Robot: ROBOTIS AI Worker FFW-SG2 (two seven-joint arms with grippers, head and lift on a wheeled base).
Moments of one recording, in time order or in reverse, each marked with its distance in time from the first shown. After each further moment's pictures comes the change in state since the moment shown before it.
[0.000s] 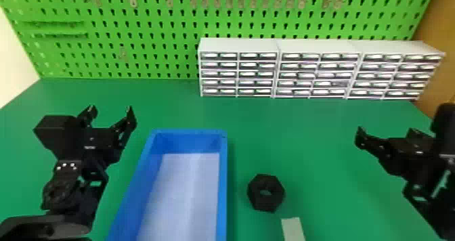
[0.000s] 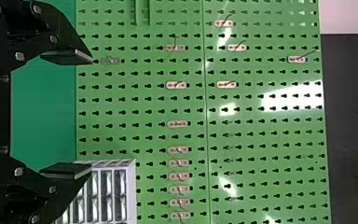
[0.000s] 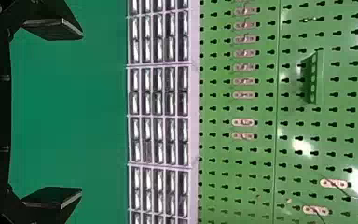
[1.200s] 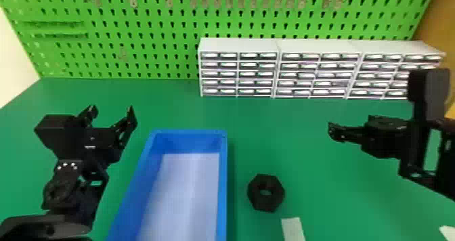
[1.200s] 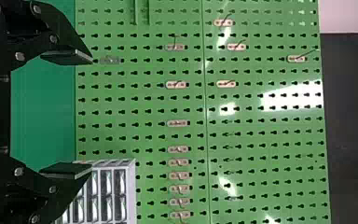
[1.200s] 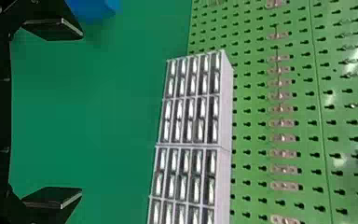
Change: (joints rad) left arm -0.002 0.000 -0.002 0.000 -0.007 0.000 0.000; right arm -0.207 -0.148 0.066 -0.053 -0.092 0.467 0.282
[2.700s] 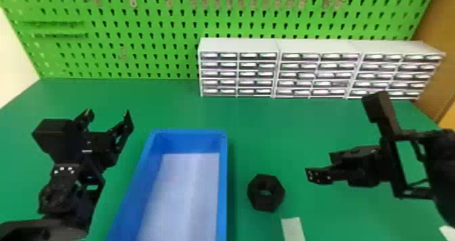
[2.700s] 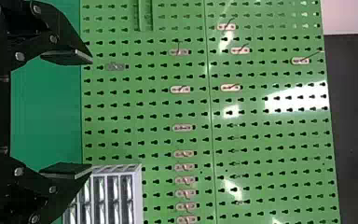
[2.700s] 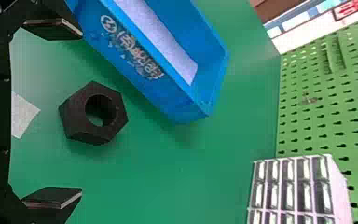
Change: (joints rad) left arm 0.016 0.000 0.015 0.000 -0.013 0.000 0.000; right arm -0.079 -0.101 0.179 0.092 0.275 0.241 0.629
